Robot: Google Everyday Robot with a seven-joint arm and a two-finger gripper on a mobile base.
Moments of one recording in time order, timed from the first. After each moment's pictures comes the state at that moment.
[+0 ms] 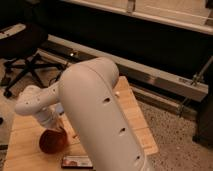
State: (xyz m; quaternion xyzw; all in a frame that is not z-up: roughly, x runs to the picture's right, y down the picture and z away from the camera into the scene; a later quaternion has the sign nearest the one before) arm -0.253 0.217 0.768 -0.33 0.16 0.09 0.93
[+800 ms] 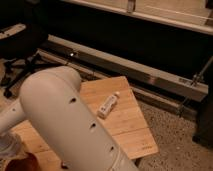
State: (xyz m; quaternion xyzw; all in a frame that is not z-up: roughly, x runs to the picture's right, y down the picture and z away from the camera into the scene) arm -0.420 0.305 0.699 -0.36 0.02 -0.12 0.93
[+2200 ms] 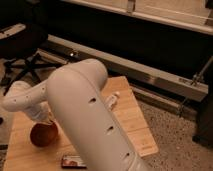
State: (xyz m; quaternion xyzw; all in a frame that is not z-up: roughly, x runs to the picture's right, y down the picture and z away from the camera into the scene) arm -0.292 0.177 0.786 -0.29 0.14 0.11 0.94
